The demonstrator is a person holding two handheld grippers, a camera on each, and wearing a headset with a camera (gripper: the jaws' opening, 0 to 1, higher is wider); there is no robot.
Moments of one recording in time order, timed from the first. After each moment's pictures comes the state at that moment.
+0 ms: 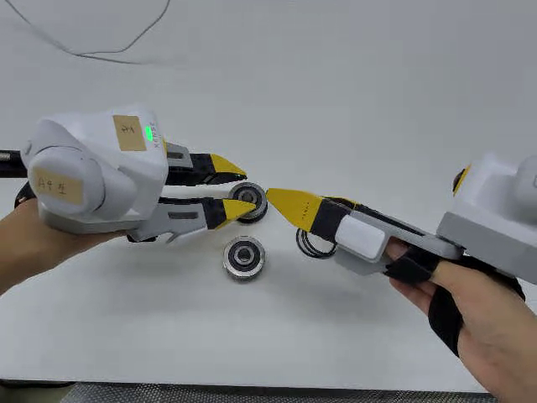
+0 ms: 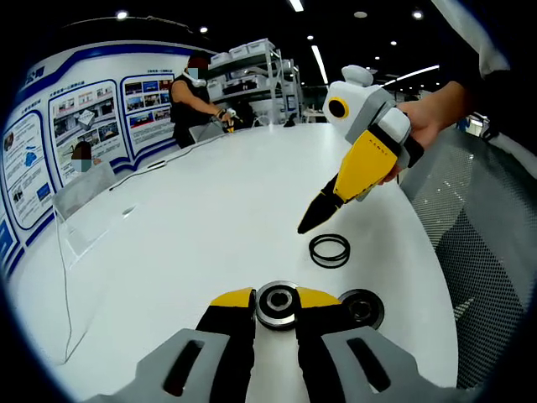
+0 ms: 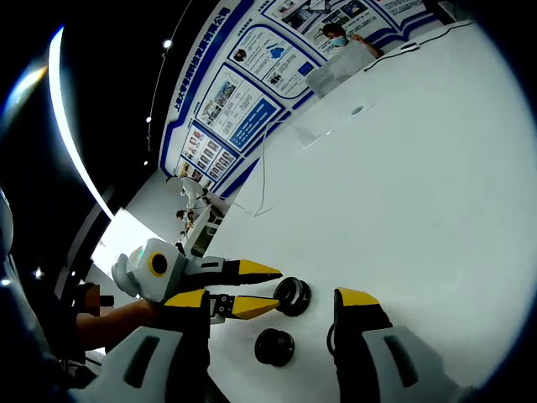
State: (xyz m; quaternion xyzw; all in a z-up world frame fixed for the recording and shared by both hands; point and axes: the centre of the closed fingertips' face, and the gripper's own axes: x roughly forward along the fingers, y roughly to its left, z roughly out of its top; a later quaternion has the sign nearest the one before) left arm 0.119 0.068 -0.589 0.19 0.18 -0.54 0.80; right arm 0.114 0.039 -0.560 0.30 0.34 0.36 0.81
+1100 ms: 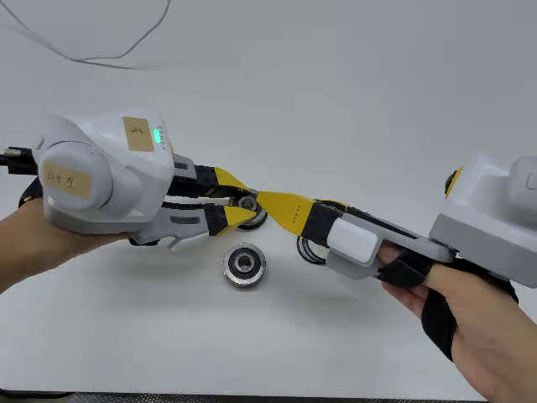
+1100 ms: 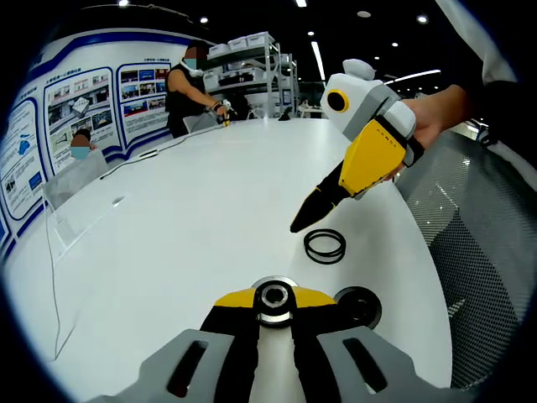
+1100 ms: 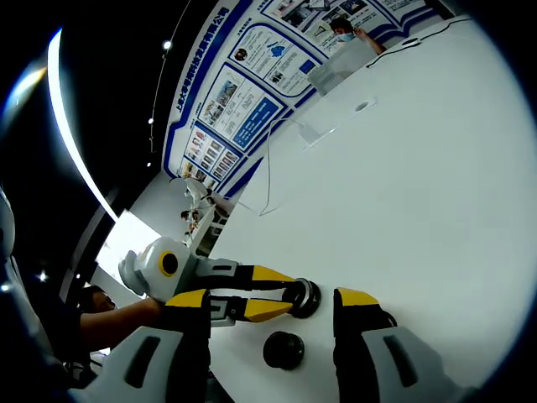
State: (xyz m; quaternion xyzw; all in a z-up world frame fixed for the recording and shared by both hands) left arm 0.117 0.066 -0.596 0.17 0.21 -0.56 0.78; right arm 0.114 0.048 -0.557 0.31 0.34 0.37 0.81
